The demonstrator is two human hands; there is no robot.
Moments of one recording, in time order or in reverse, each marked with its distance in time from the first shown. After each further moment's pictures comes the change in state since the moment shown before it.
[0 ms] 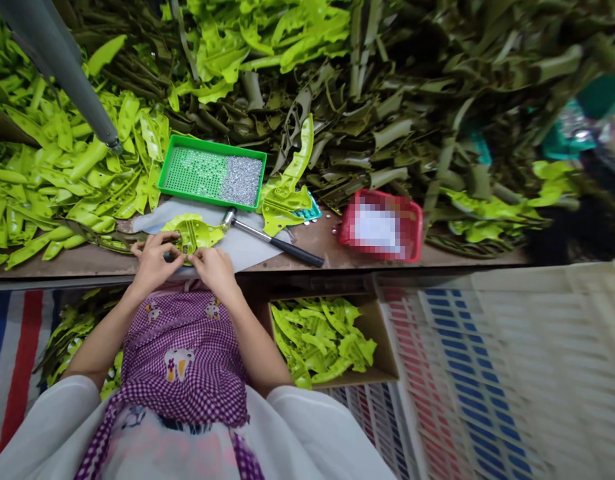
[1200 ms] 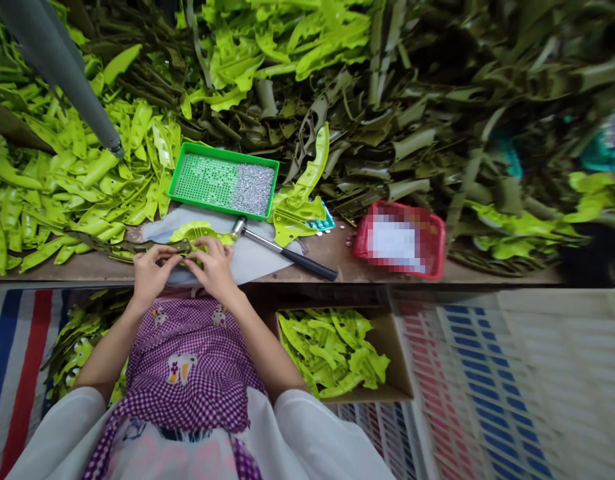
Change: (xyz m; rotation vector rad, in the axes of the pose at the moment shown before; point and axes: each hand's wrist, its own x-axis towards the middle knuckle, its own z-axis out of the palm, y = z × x) left_hand -0.007 -0.010 -0.004 -0.246 0.108 -0.263; right_hand 0.010 0.004 0.018 0.012 0.264 -0.396
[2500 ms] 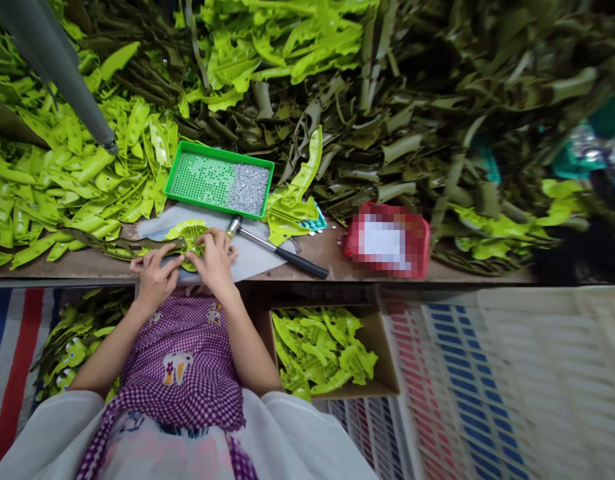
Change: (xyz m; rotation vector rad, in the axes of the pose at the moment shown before) left_hand -0.023 -0.017 0.012 0.438 0.014 0.364; right_hand 0.002 0.005 -0.002 -0.042 0.028 0.265
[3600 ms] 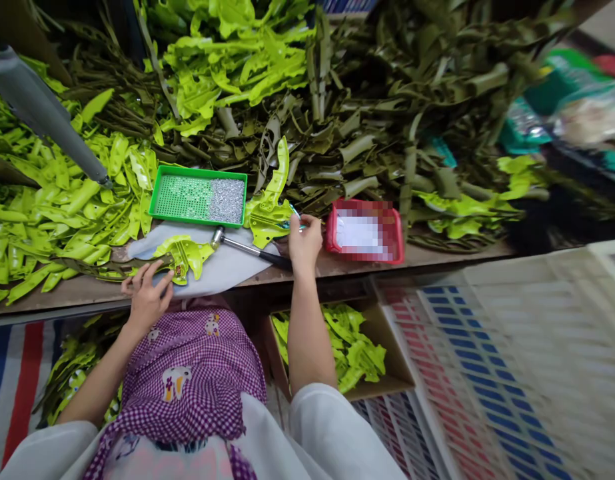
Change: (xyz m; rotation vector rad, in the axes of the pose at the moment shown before) left_hand -0.001 -0.003 0.000 0.164 0.137 0.172; right_hand 0.052 0.165 -0.108 0.188 0.666 0.442
